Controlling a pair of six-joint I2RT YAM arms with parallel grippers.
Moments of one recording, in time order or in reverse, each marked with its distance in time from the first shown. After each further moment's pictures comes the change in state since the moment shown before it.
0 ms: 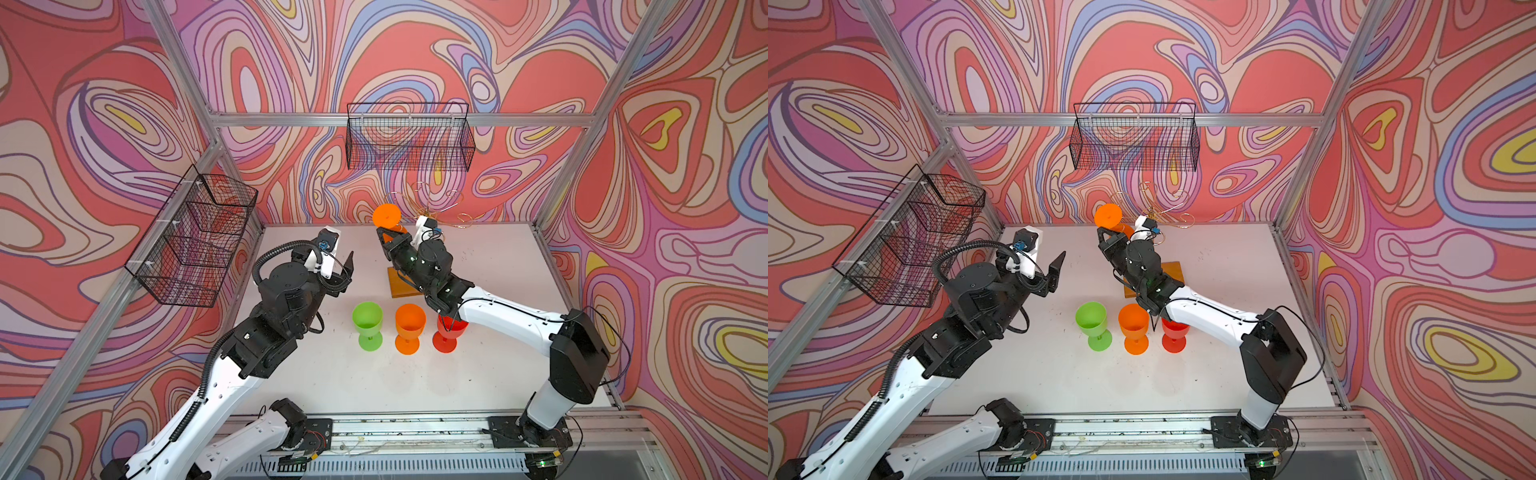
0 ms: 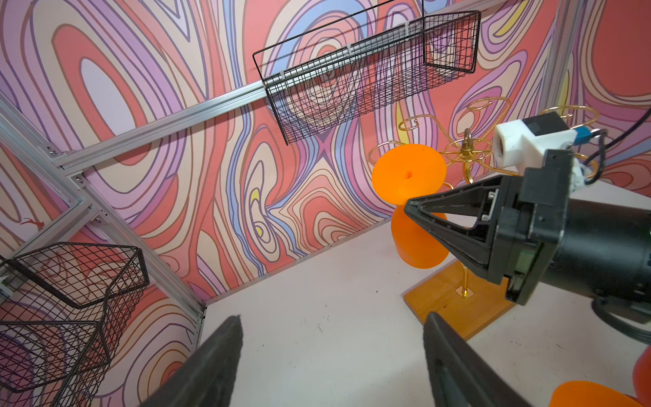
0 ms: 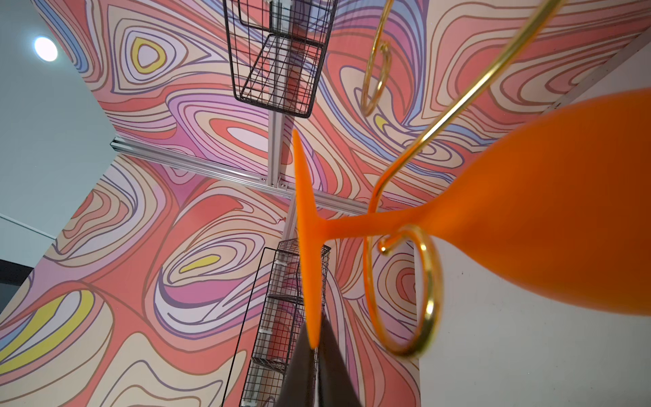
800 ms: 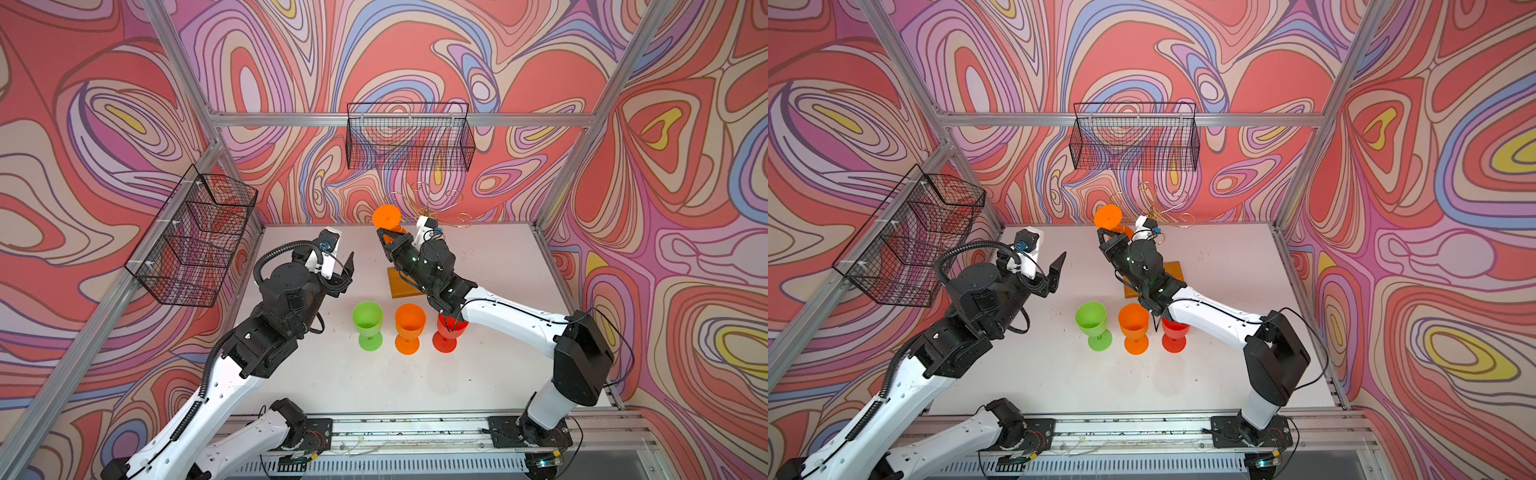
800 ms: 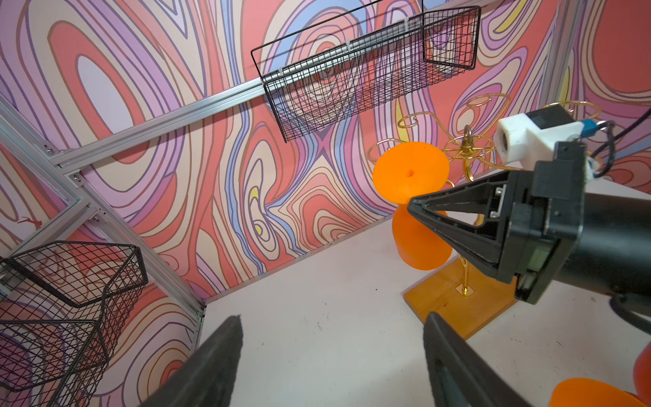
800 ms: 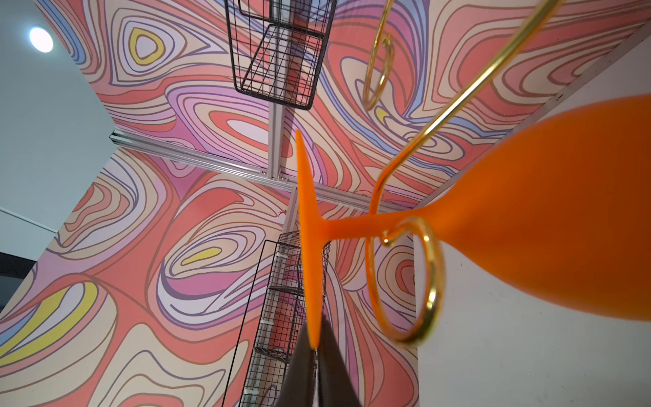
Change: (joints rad) left arm 0.000 0.000 -0.006 0.000 0.000 0.000; right arm -0.004 -0.021 -0.010 -0.013 -0.034 -0.002
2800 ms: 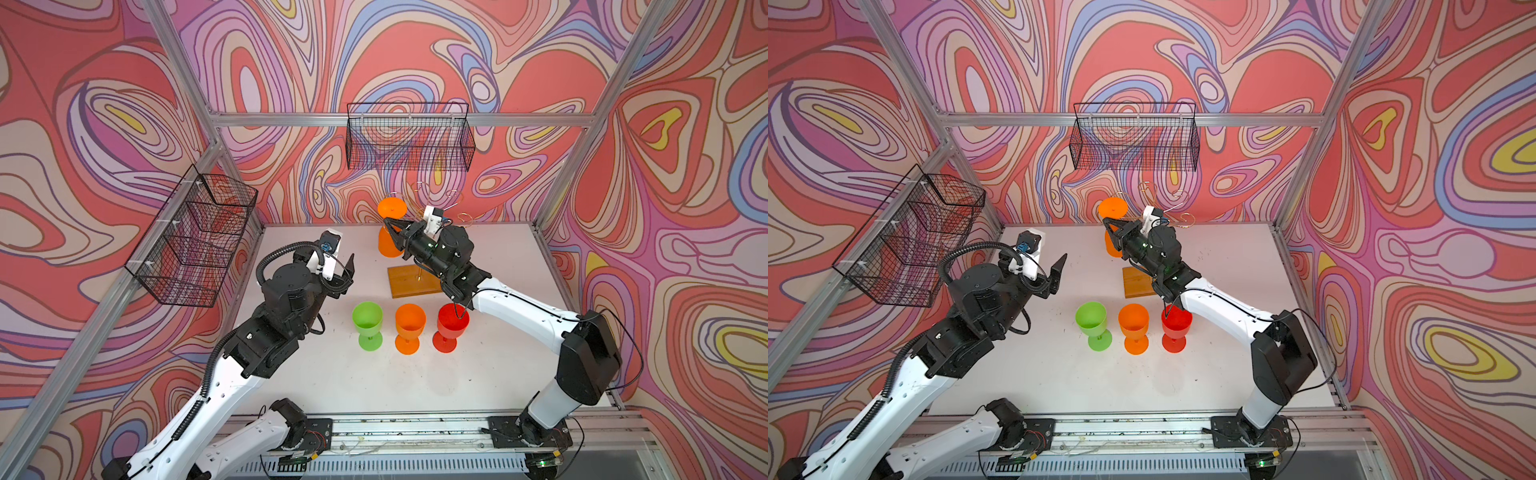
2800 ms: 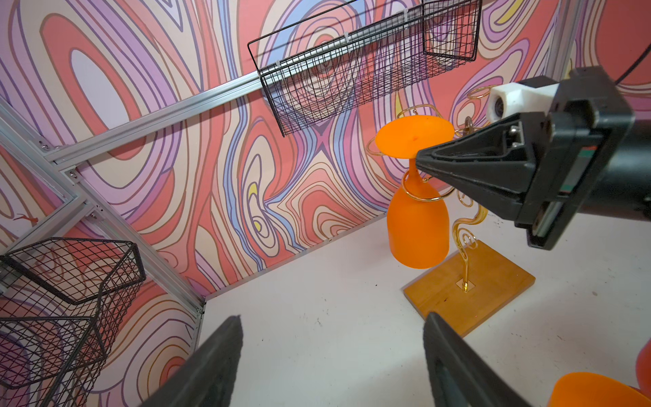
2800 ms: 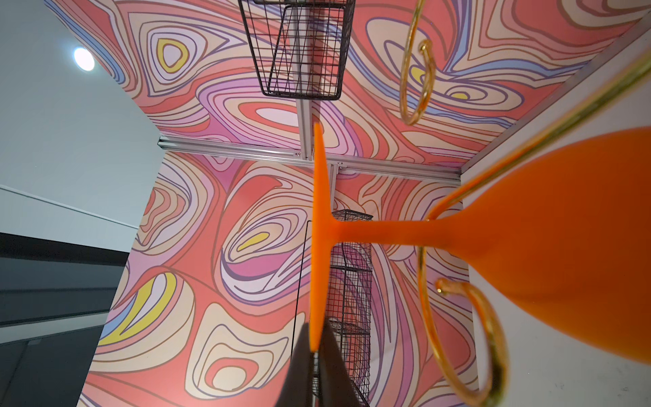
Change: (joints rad) left arm 0.000 -0.001 -0.017 0.000 -0.001 0.000; right arm -0.122 -0.021 0.023 0.017 -0.271 0.182
